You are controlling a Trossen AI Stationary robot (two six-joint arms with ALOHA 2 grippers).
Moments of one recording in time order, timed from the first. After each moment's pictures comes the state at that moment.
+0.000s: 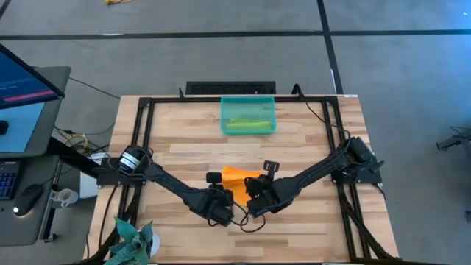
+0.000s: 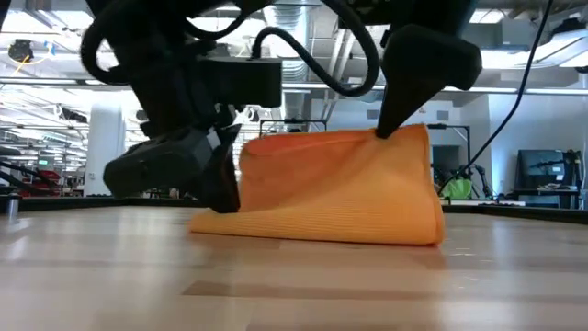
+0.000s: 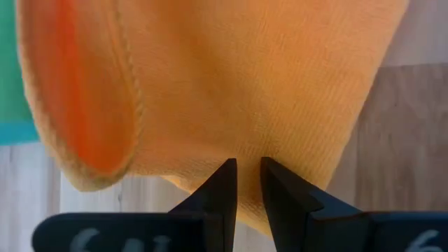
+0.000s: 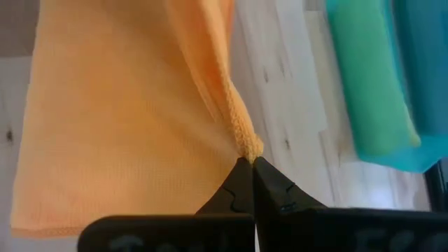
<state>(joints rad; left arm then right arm) -0.47 2.05 1.34 -0.73 -0.61 -0.40 0.45 1.95 1.50 -1.08 0.61 0.56</state>
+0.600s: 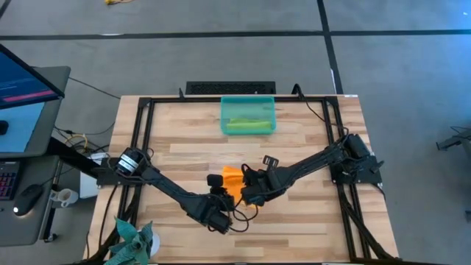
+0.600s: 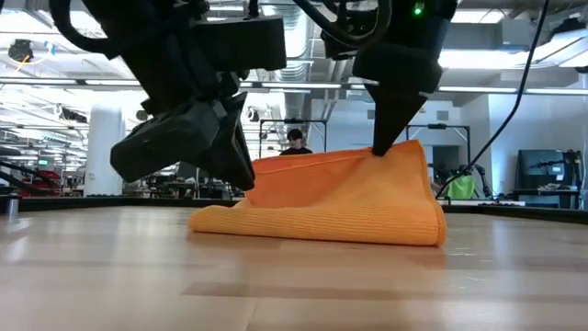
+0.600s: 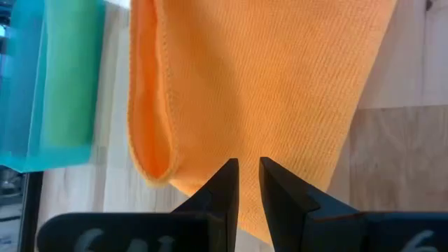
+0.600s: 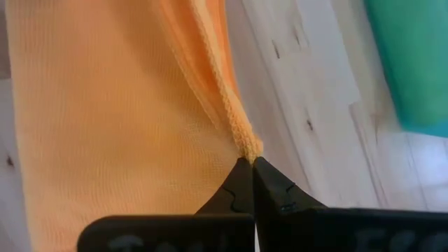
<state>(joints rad) -0.51 2.05 1.38 -0.74 -0.77 -0.39 0.36 1.95 1.50 -1.06 0.45 0.63</state>
